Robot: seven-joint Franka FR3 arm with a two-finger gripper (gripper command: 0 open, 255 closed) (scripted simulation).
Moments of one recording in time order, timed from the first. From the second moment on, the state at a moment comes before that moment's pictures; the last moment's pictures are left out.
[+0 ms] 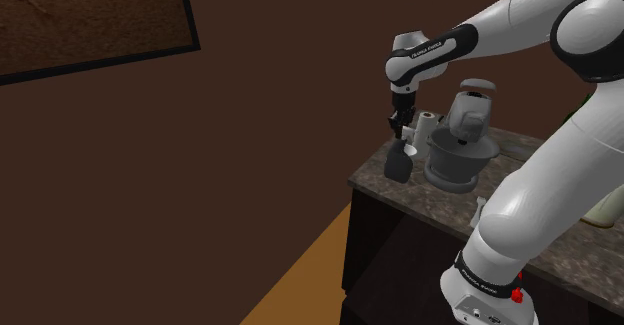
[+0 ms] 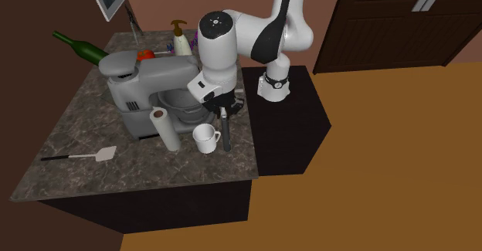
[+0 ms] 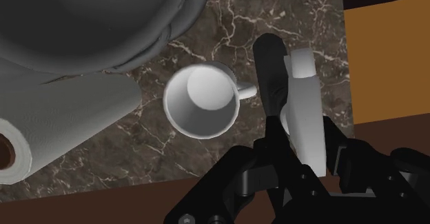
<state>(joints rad) -0.13 -0.22 -0.43 -2.31 -0.19 2.01 -0.31</state>
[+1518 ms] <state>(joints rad) -0.13 -0.29 -0.40 -2.09 -0.19 1.72 -0.32</state>
